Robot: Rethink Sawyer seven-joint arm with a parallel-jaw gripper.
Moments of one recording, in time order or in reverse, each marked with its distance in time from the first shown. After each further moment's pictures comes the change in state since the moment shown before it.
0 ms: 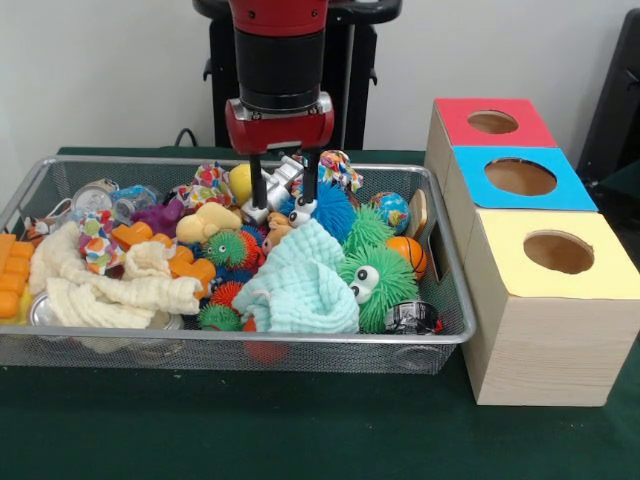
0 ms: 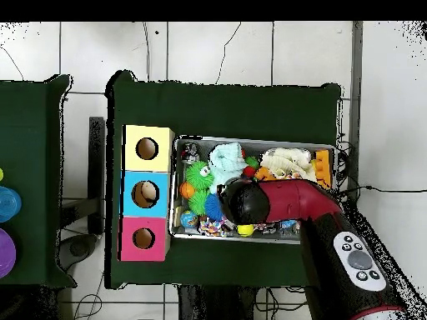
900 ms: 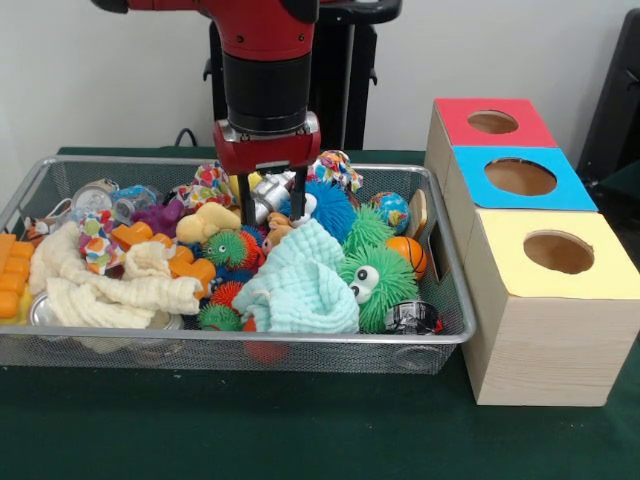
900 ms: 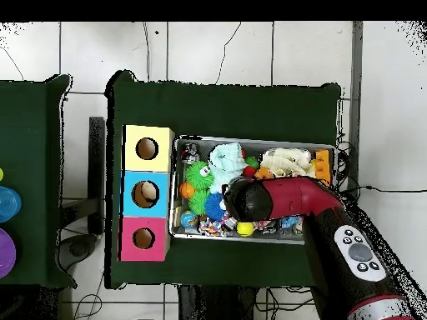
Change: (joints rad) arm -0.022 0.055 0.017 -0.031 -0.077 0.002 0.000
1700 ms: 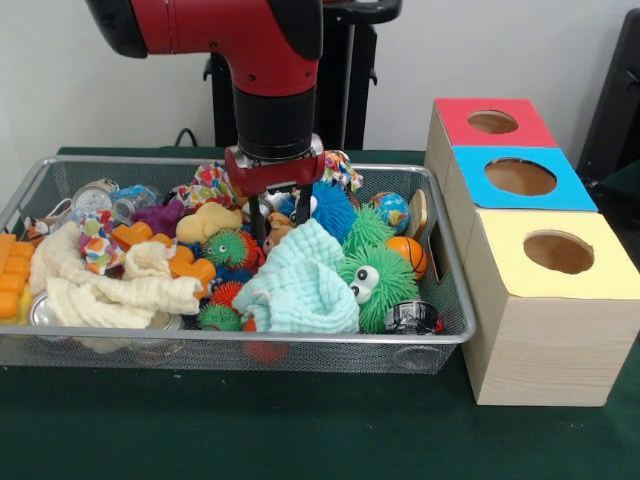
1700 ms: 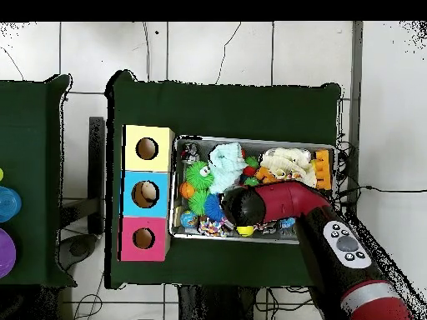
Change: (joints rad) arm 0.000 0.084 0.000 -0.001 -0.068 -0.014 0.000
